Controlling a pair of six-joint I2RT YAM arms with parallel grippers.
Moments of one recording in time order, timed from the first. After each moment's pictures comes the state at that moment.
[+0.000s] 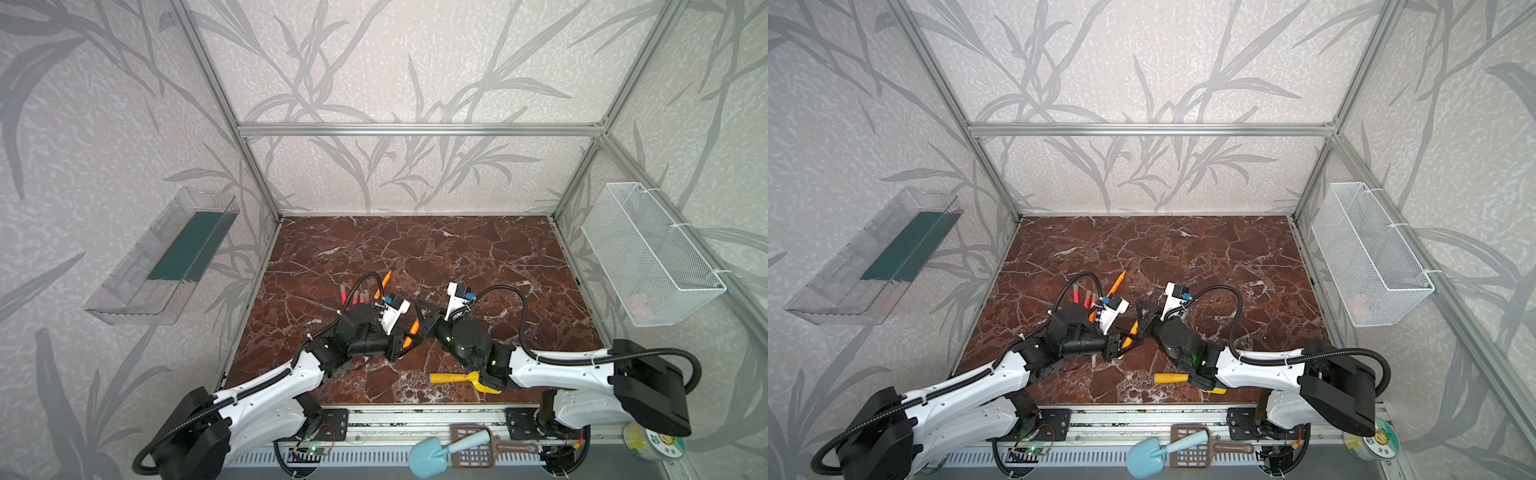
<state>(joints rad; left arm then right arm) -0.73 0.99 0.43 0.12 0.53 -0.51 1.17 1.34 0.57 0.59 0.53 1.02</state>
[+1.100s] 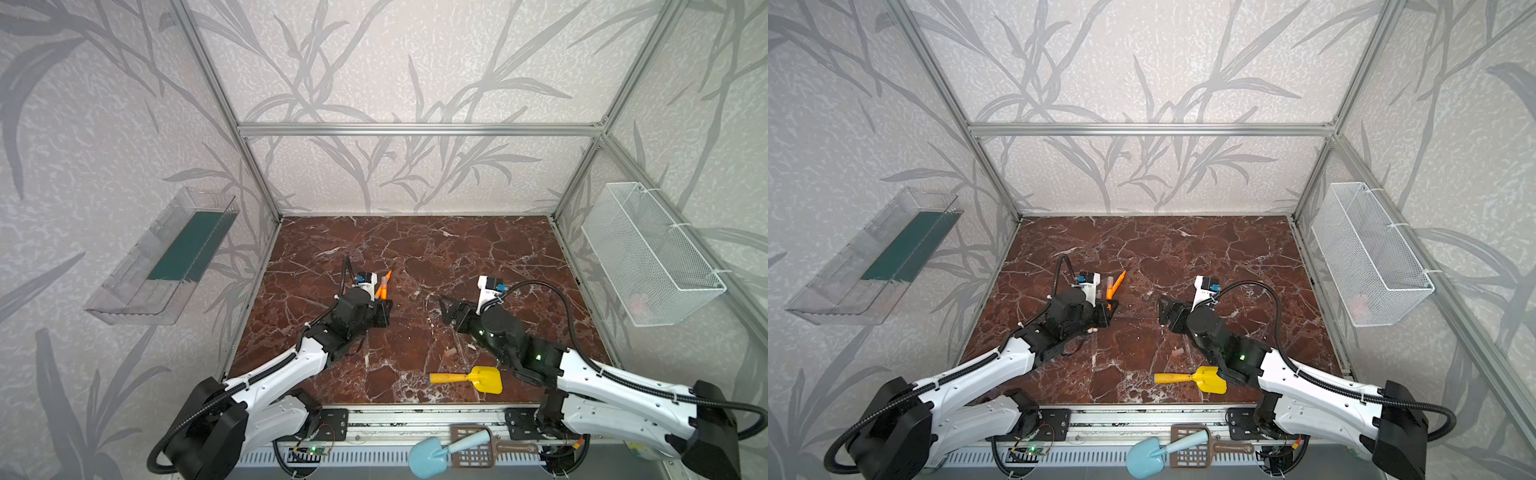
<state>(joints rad) -0.56 1.11 0.51 0.03 -0.01 -0.61 0.96 0.94 0.58 -0.03 0.44 0.93</state>
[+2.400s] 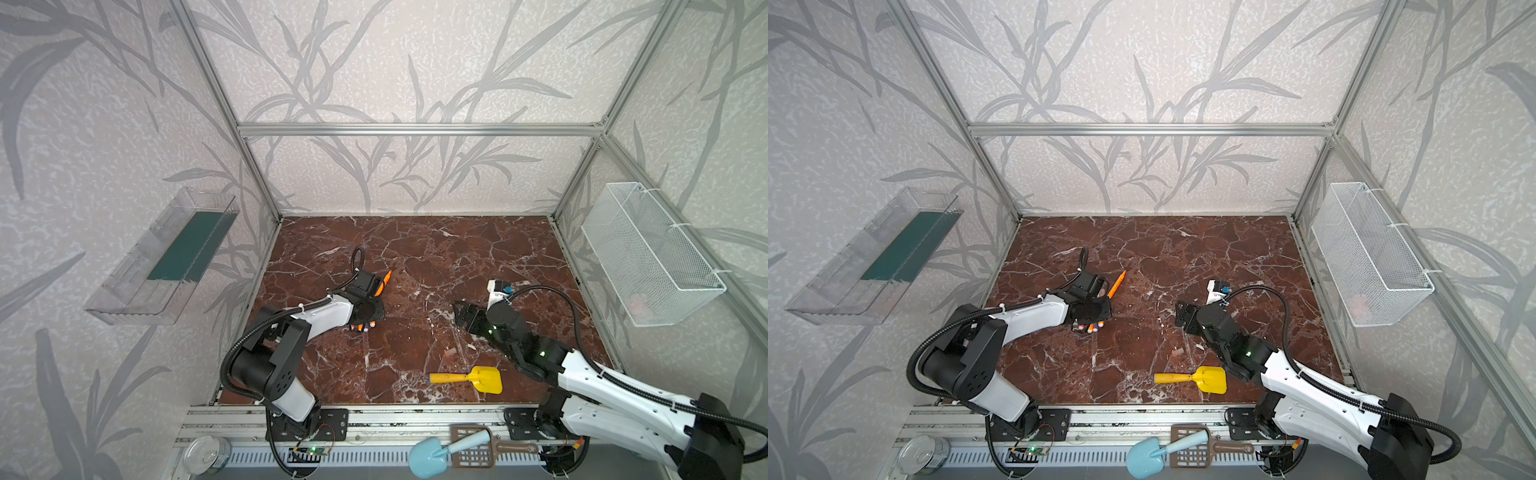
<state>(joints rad) -0.45 1.60 0.79 -0.30 -0.01 -0.66 0.84 0.92 0.52 -0.12 0.36 0.90</state>
